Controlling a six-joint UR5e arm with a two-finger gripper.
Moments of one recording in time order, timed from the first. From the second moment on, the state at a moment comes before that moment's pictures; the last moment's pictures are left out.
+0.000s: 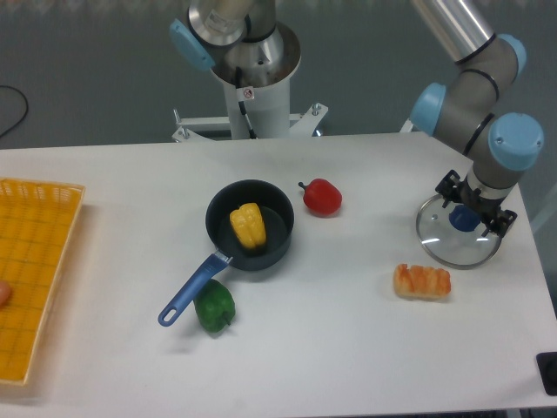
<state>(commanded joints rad) 2.93 -2.13 -1.59 -0.99 1.66 1.64</state>
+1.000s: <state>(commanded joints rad) 2.93 -2.13 -1.59 -1.00 1.66 1.64</state>
